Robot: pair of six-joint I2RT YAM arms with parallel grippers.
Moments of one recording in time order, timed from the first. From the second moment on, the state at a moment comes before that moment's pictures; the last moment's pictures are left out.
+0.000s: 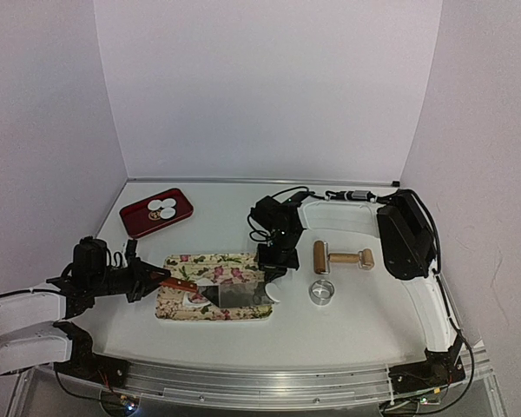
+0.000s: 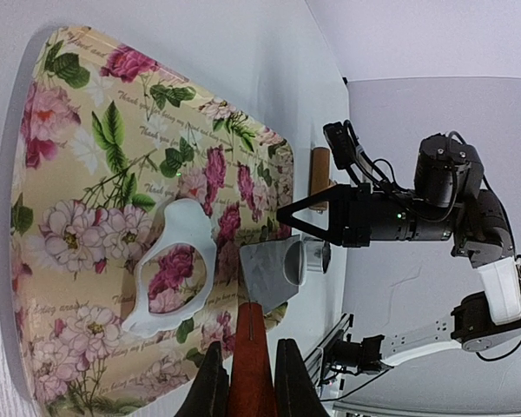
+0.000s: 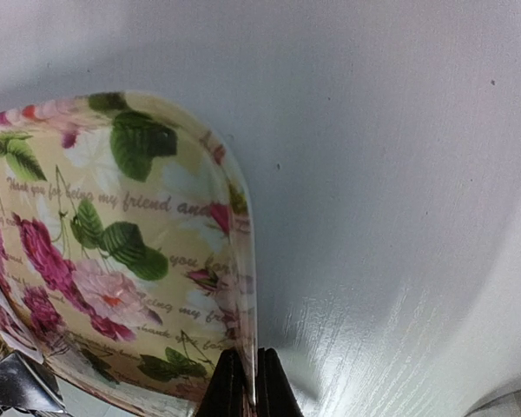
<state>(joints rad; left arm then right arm) -0.36 0.88 0.20 0.19 0.59 -1.06 0.84 2.32 1.87 -0.95 -0.17 0.77</state>
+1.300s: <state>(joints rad) -0.35 0.87 0.20 0.12 0.58 -1.04 0.84 2.30 1.89 -0.99 -0.10 0.80</state>
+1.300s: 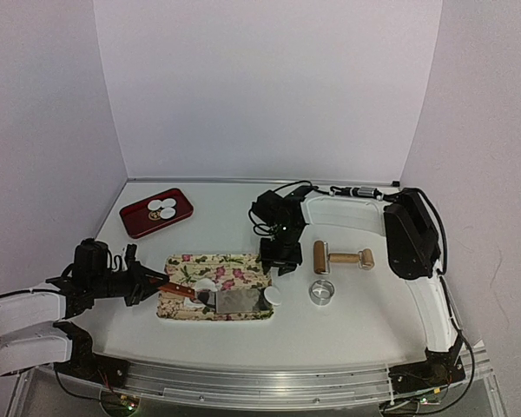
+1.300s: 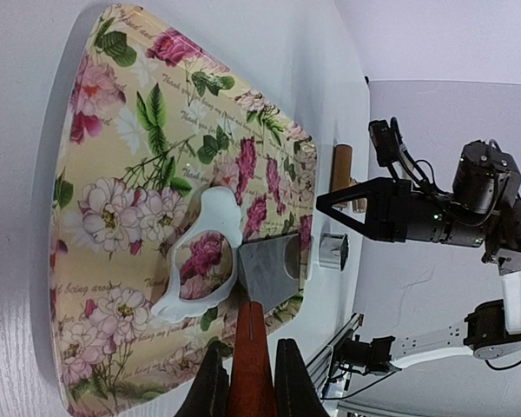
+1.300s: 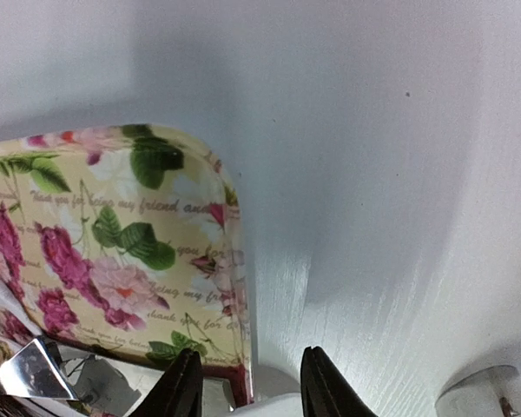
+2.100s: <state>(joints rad) -0.35 0.89 0.21 0.11 0.59 -1.04 0.84 2.11 1.54 -0.79 -0.26 0.80</state>
